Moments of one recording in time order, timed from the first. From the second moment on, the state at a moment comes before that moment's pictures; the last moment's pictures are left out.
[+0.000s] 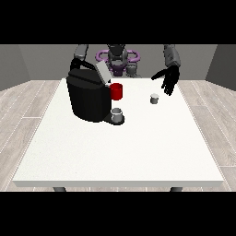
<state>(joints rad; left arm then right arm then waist) -0.34 0.51 0.07 -1.18 -0.31 -0.25 -0.15 -0.16 -0.02 0.06 -1.53 0.20 -0.16 0.02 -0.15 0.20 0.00</state>
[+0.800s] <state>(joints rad) -0.49 0.46 0.00 -0.91 -0.57 -0.08 -0.23 -0.25 -0.02 0.04 -1.39 0.17 -0.16 0.00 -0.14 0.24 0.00</state>
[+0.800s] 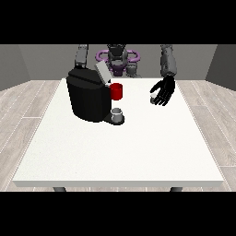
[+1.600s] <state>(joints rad) -0.56 0.46 -0.11 -0.74 -0.83 -0.04 -0.25 -0.26 -0.01 0.02 -1.30 0.14 -0.15 -0.04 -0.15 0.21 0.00</state>
